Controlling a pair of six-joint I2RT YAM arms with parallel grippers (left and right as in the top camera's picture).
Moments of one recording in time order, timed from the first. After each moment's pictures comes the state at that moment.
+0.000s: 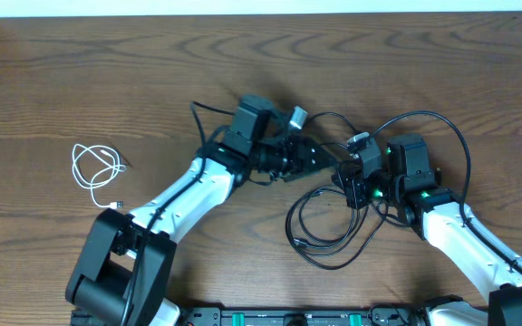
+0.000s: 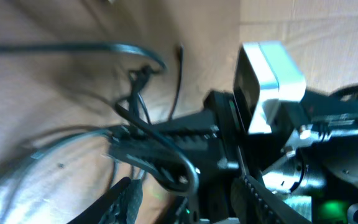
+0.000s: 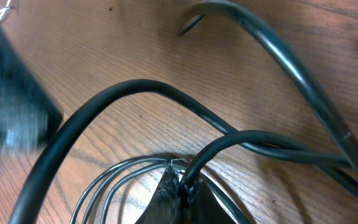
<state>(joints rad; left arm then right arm) -0.50 1.68 0.97 -0.05 0.92 -0.85 0.25 1.38 0.59 -0.12 -0.54 0.04</state>
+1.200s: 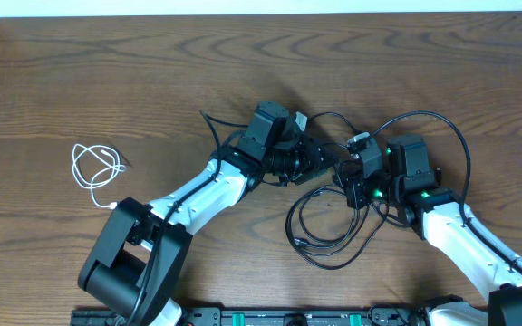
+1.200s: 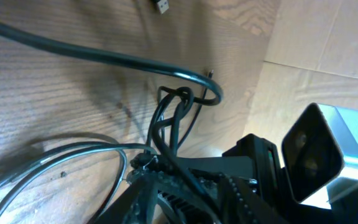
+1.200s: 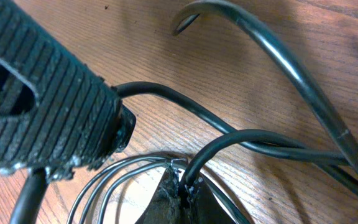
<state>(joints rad) -0.56 1.74 0.97 0.02 0.74 -1.12 0.25 1.38 0.59 -0.12 -0.53 0.04</state>
